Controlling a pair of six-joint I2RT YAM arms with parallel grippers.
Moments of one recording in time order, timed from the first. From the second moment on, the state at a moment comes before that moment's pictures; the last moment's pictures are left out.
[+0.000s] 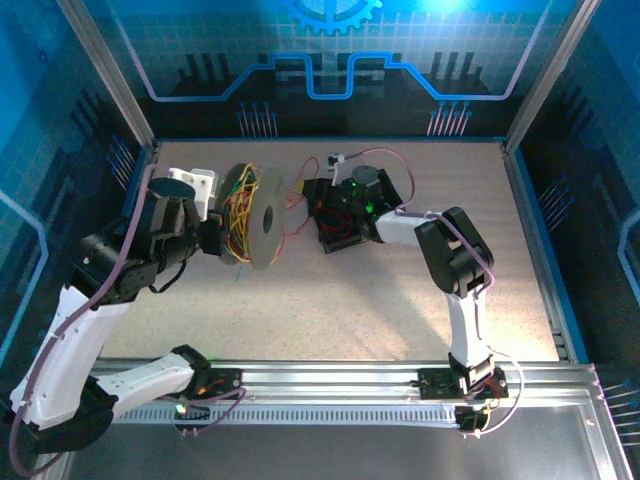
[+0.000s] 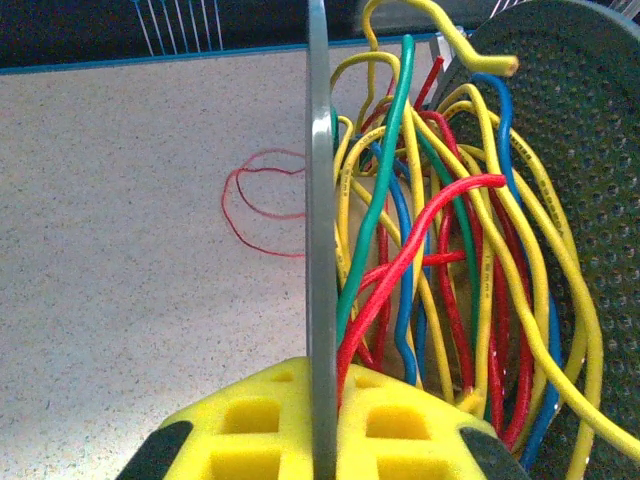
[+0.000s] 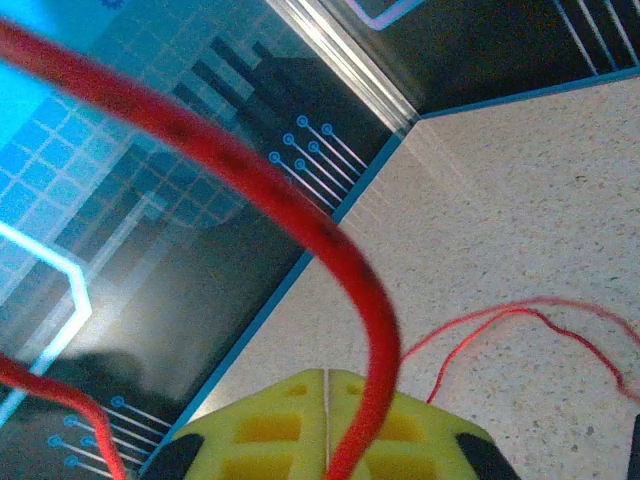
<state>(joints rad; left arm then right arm) -0.54 1.01 1.57 -1.22 -0.20 -0.32 0.51 2.09 1.27 0.73 -0.57 0.72</state>
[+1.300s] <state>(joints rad) -0.39 1.21 1.42 -1.10 -0.31 -0.41 1.00 1.85 2.21 -1.10 0.19 -0.19</state>
